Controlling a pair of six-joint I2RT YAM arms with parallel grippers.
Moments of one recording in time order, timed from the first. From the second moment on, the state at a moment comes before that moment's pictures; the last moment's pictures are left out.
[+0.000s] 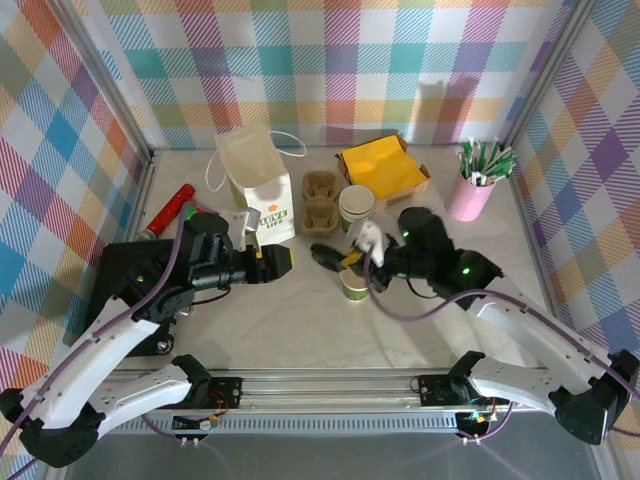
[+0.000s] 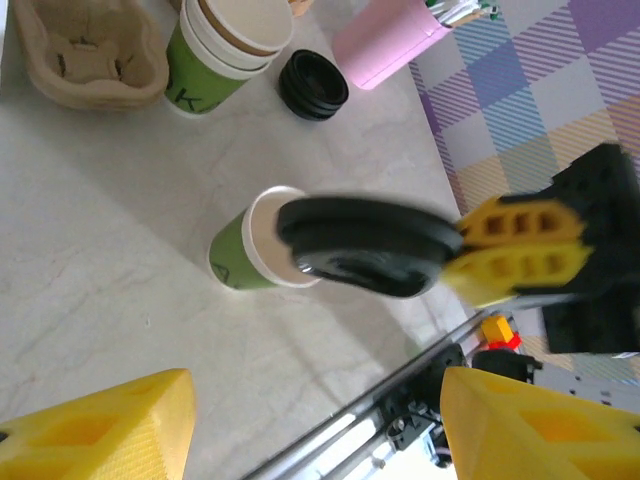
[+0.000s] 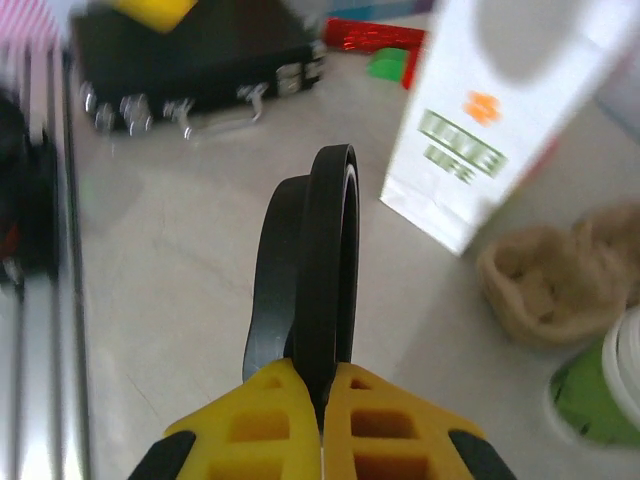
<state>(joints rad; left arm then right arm) -0.70 0.92 1.12 -0.78 0.21 -0.70 0.68 1.03 1.00 -0.53 -0.43 -0.21</state>
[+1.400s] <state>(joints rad) -0.70 1.29 1.00 -0.36 0.39 -0.81 0.27 1.06 0.62 -0.36 -0.81 0.82</state>
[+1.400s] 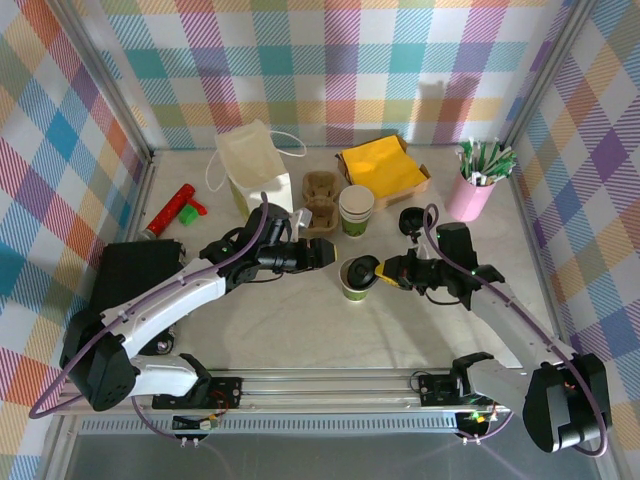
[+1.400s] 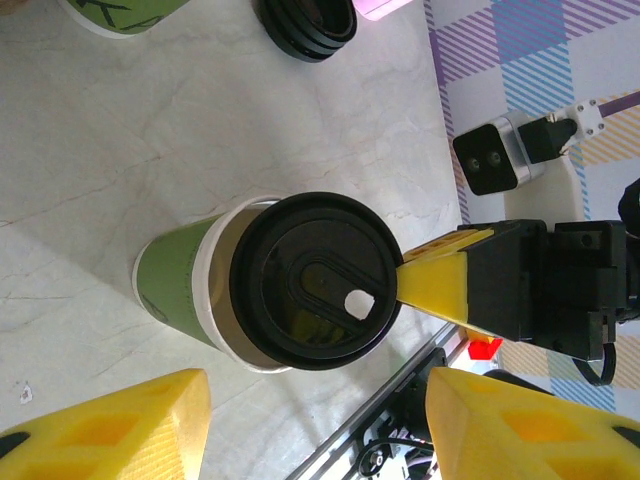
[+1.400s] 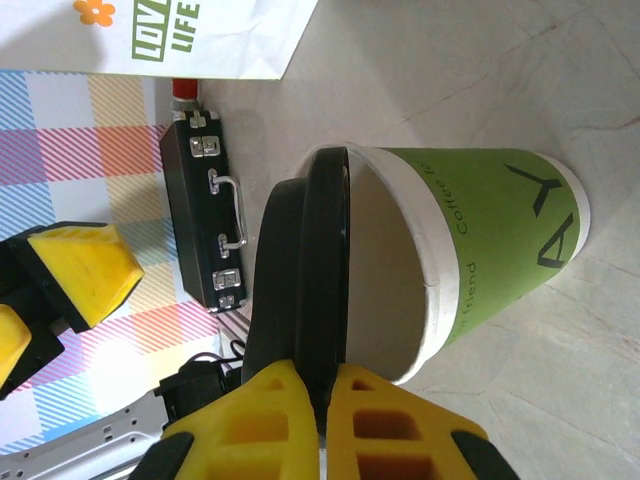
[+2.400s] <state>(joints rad) -0.71 1.33 1.00 -0.37 0.38 -0.81 0.27 1.13 0.60 -0.32 -0.76 0.78</state>
